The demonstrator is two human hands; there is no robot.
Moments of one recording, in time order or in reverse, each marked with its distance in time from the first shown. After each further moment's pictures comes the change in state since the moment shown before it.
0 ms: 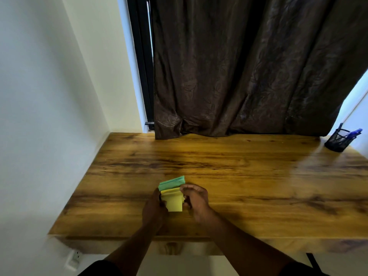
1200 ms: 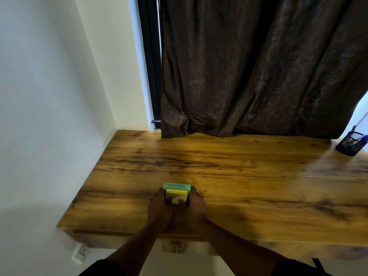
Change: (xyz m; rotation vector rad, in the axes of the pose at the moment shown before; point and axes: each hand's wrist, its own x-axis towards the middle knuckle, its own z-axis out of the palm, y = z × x) left_hand -0.008 0.017 -0.010 0.016 0.014 -0.040; right_hand -0.002 0.037 0.007 -0.876 -0.012 -0.444
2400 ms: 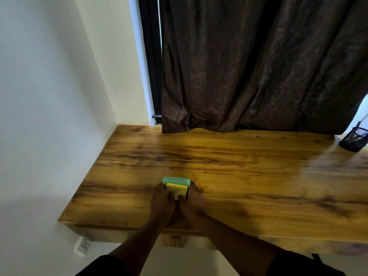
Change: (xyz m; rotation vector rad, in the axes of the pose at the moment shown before) left_hand 0.002 0.000 0.011 0.008 -0.003 -0.059; right_hand 0.004 -0.005 0.010 0.003 0.045 0.029
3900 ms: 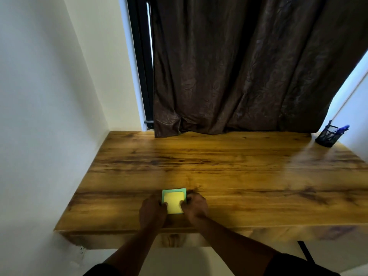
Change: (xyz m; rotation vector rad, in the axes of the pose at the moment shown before) left_hand -0.020 -0.009 -0.027 0.290 -0.005 -0.055; right_hand -0.018 0.009 -0.008 -0.187 0.040 0.188
